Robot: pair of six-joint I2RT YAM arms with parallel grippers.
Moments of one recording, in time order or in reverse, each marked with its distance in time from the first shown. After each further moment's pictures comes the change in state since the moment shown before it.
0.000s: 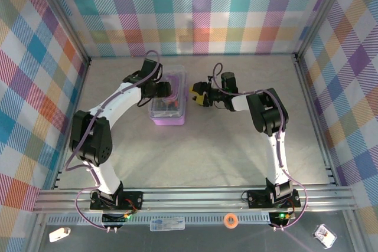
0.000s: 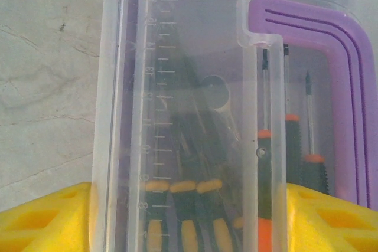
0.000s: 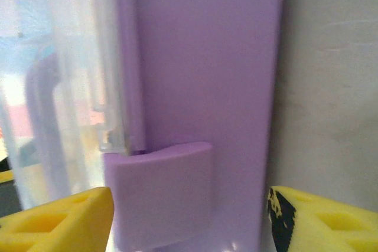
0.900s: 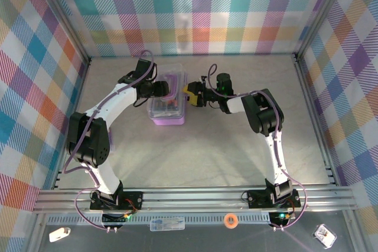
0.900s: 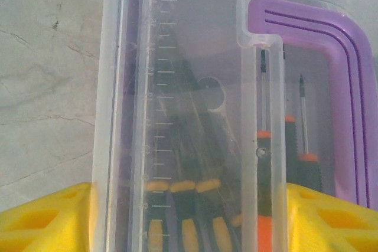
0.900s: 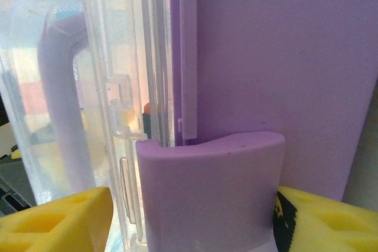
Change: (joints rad) left arm 0.039 -0.023 -0.028 0.027 0.071 0.000; right arm 0.048 0.030 0.008 0.178 -0.047 0.156
